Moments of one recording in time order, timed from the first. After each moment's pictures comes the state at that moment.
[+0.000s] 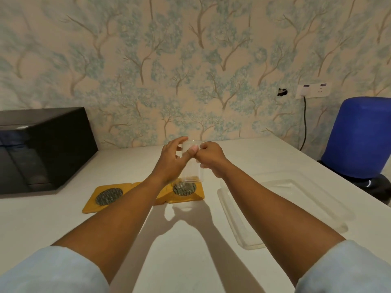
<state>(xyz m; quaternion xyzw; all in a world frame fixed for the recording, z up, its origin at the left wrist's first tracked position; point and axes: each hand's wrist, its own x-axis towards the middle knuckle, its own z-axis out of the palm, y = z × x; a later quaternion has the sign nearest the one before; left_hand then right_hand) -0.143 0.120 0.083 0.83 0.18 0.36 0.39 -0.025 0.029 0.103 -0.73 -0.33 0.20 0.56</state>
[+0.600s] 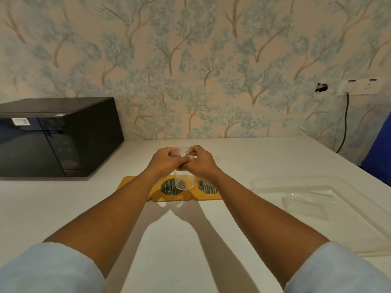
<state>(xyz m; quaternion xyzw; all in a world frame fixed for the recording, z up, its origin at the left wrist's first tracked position) -0.210 0.204 0.069 0.76 0.34 0.30 0.46 -0.092 0.111 0.064 -0.69 -0.45 0.22 0.52</state>
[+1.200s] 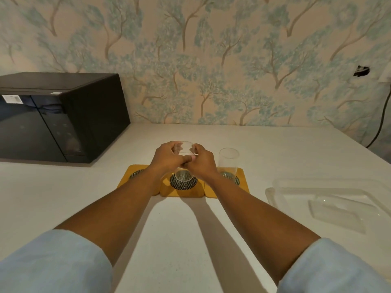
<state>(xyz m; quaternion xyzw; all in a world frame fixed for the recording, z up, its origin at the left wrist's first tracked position) -0.201 0.267 0.027 0.76 0.40 0.30 0.43 -0.092 0.191 0.008 -0.73 -0.45 0.16 0.48</state>
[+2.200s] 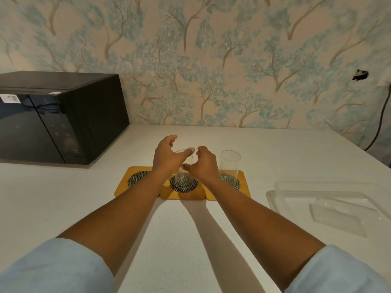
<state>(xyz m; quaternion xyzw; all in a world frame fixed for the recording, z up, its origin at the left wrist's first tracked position) -0.192 0.269 0.021 0.73 0.40 0.40 0.39 -0.096 0.190 0.009 -0.78 -0.44 0.10 0.44</state>
